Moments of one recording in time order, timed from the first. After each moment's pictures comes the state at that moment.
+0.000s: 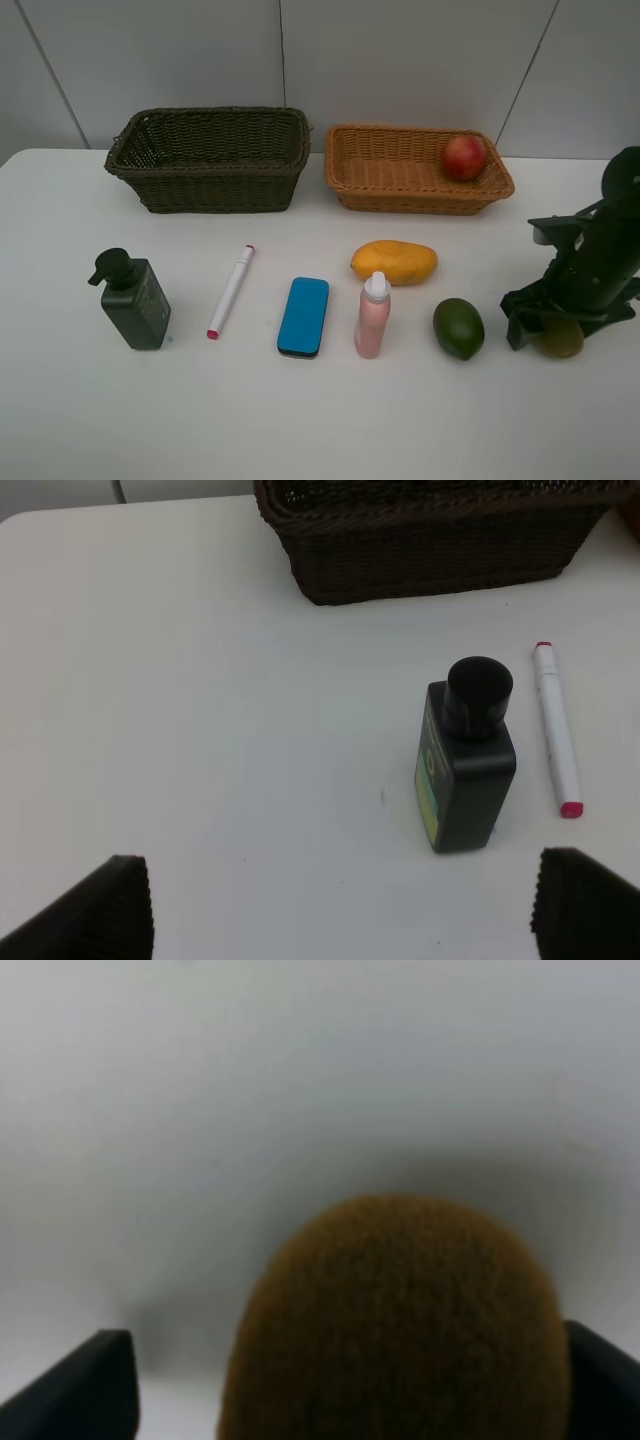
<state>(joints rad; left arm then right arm) 0.02 -0.01 -0.50 -0.08 1.05 0.12 0.04 1.77 -0.73 -0.10 0.66 0.00</state>
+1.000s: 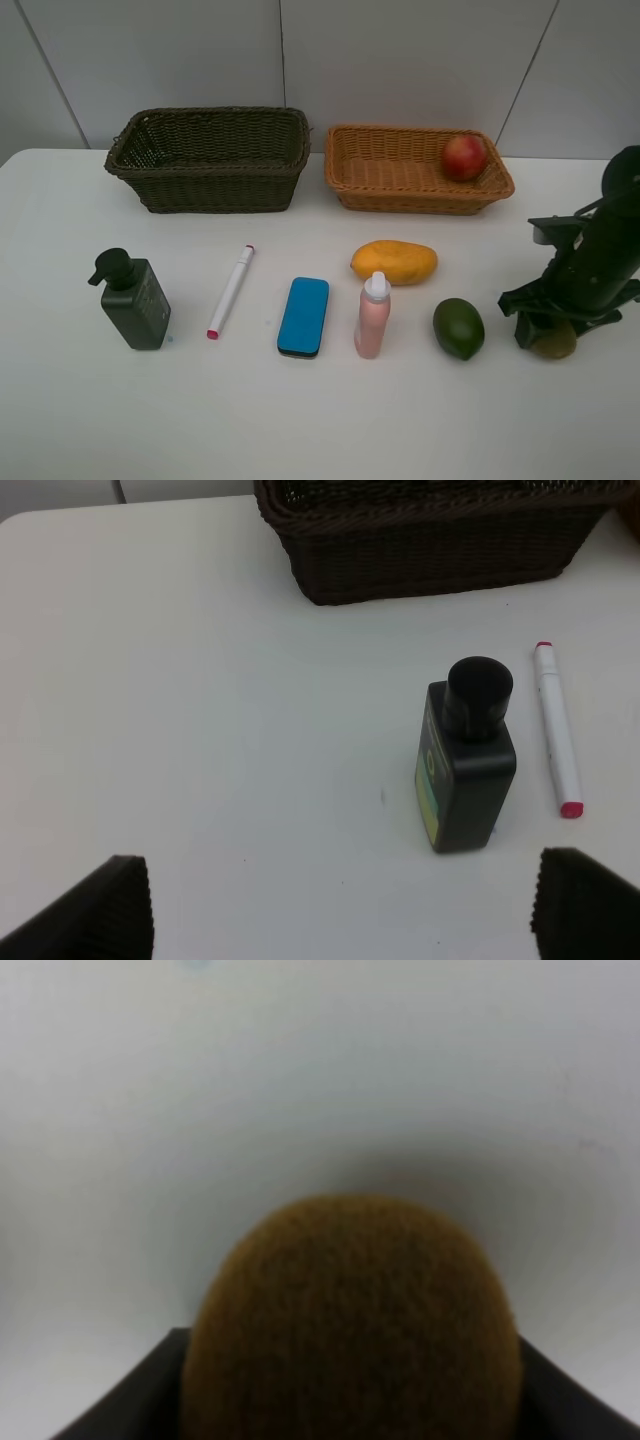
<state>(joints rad) 0.02 -0.01 -0.50 -0.08 1.05 0.12 0.04 1.77 -0.73 -0.07 0.66 0.00</state>
